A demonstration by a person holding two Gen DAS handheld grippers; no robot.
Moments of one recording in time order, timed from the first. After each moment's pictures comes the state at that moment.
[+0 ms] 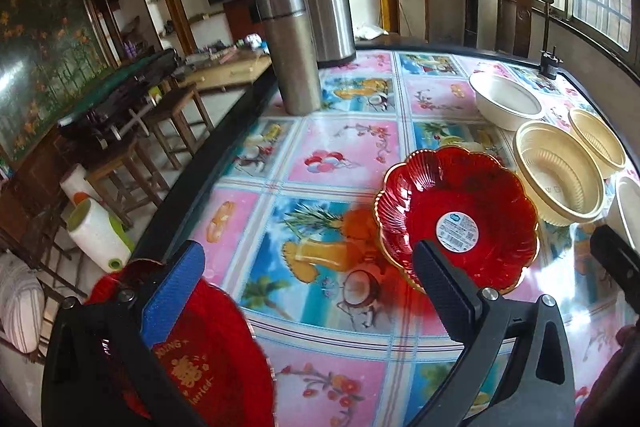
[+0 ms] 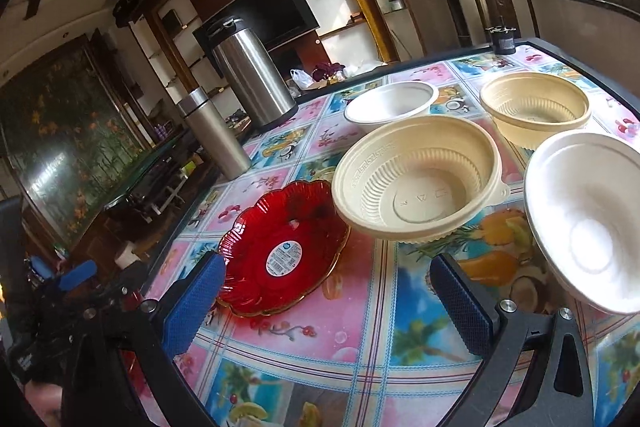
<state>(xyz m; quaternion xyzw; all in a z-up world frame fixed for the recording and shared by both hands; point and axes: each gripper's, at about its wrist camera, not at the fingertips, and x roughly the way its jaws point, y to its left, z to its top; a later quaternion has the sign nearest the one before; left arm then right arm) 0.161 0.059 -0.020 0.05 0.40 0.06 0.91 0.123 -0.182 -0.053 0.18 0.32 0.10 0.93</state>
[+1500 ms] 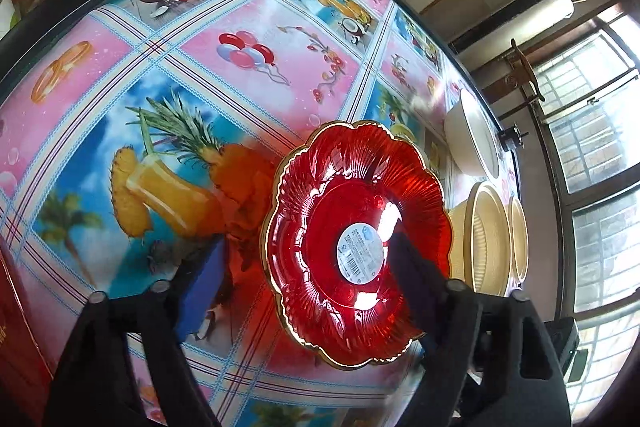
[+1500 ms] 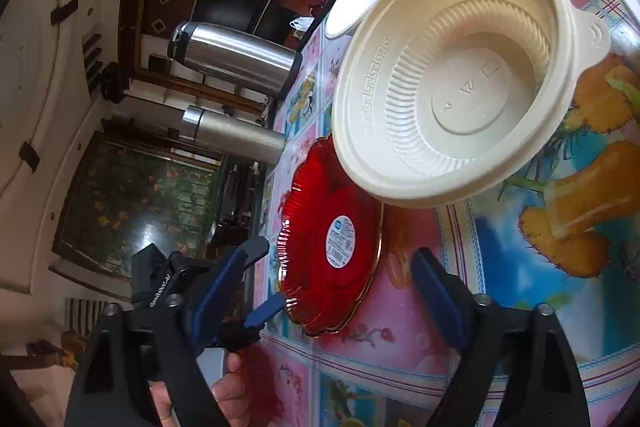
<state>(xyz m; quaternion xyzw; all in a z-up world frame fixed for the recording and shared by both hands) 0.217 0.074 -0.080 -0.29 0.52 -0.04 0.80 0.188 -0.194 -0.113 0.45 0.42 0.20 0.77</state>
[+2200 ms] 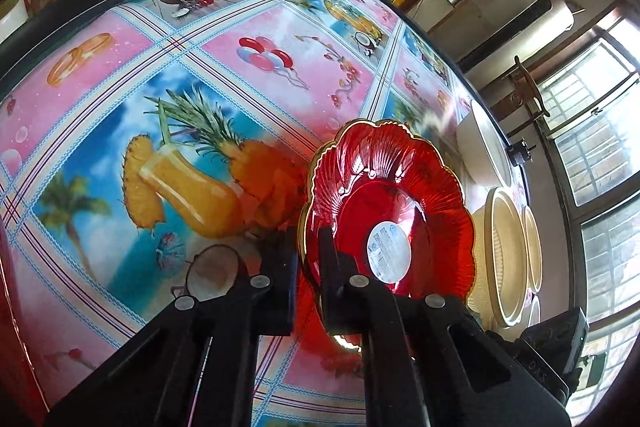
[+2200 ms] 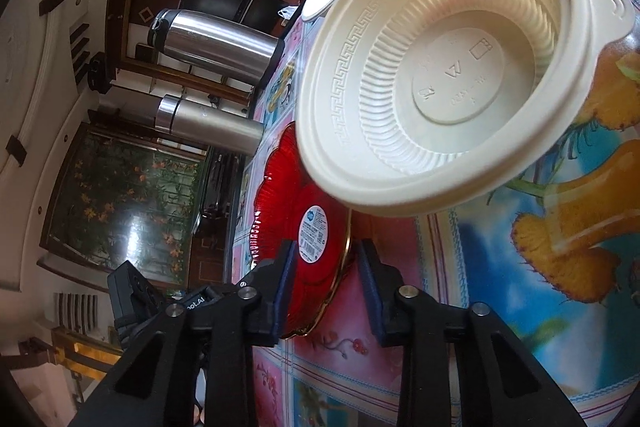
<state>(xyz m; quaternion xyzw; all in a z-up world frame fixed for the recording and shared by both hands) 0.206 0.072 -0.094 -0.29 0.48 -0.01 0.83 0.197 -0.192 -0.128 0.43 0.45 0.18 0.76</state>
